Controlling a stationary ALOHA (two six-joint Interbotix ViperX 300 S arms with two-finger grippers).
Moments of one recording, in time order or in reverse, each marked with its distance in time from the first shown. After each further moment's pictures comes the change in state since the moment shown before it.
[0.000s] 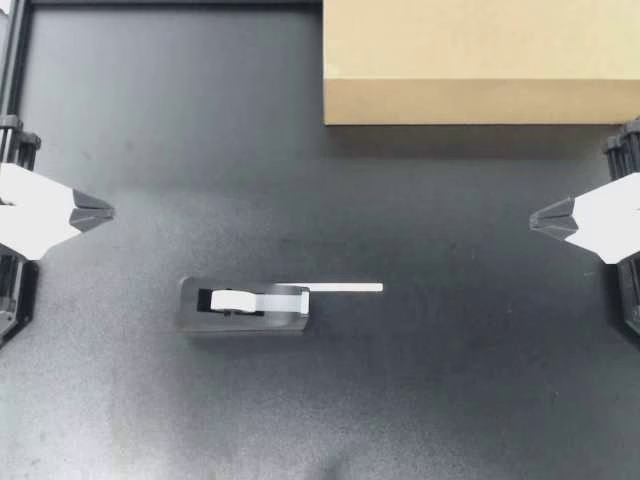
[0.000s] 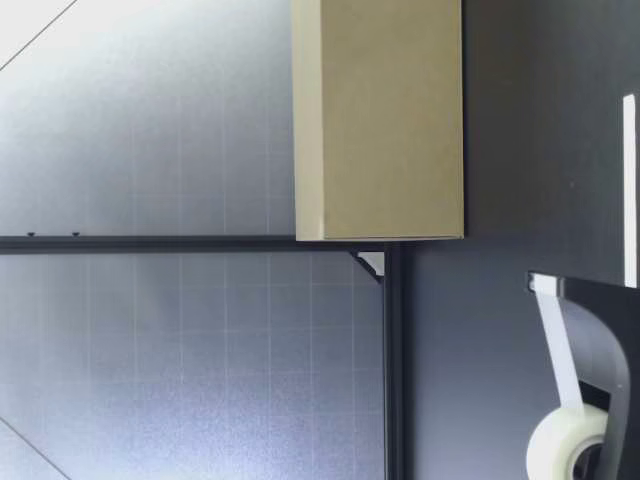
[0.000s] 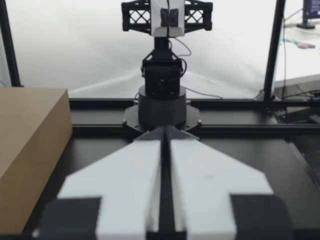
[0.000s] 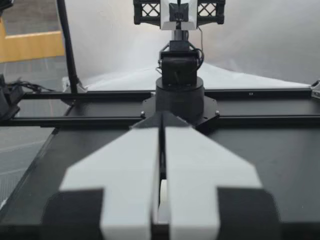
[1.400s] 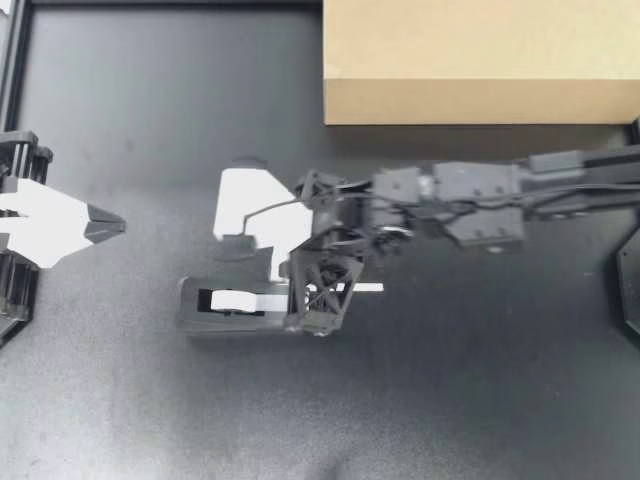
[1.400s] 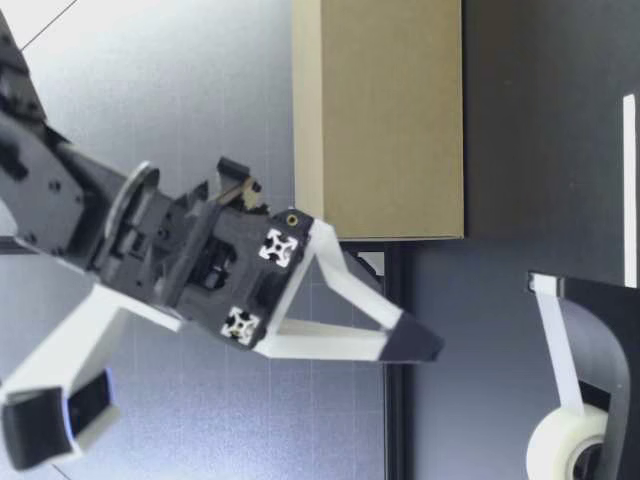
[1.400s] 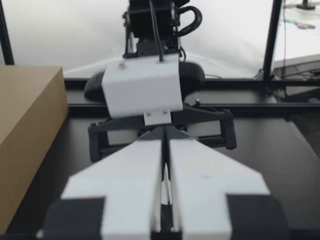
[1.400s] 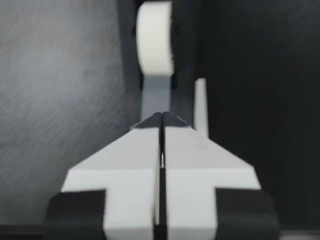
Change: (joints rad) left arm -0.009 0.031 0.054 -0.002 -0.041 0.003; right arm -0.063 1.247 -1.088 0.170 1.071 -0.075
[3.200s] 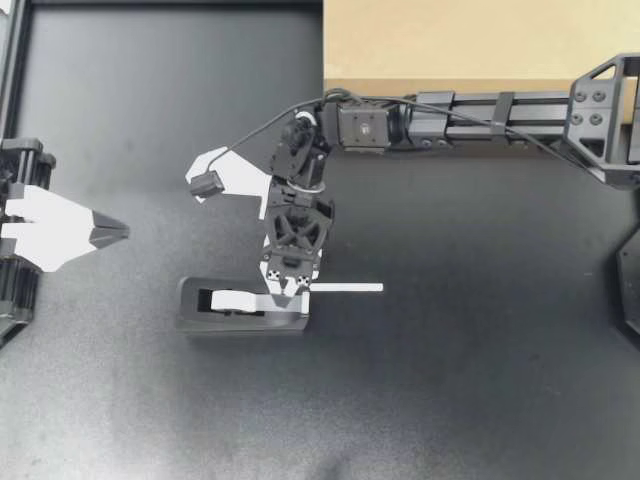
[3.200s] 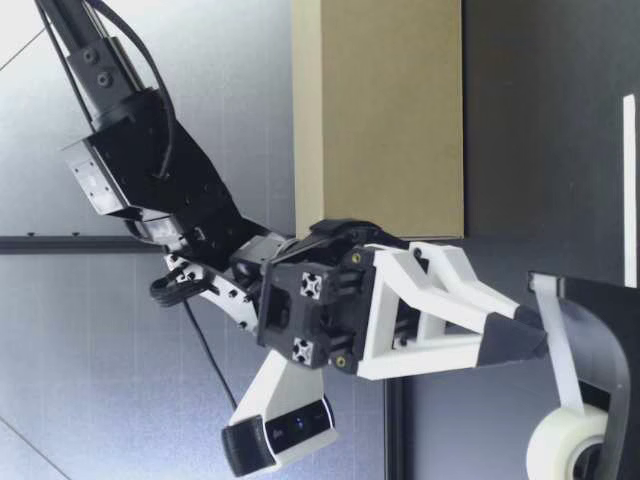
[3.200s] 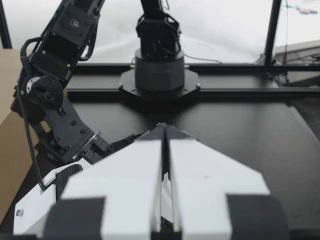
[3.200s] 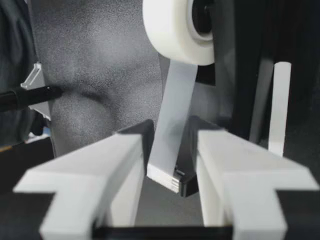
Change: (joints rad) left arm 0.000 0.003 0.029 0.000 0.002 0.002; right arm -0.232 0.334 -0.216 0.683 0.465 -0.445
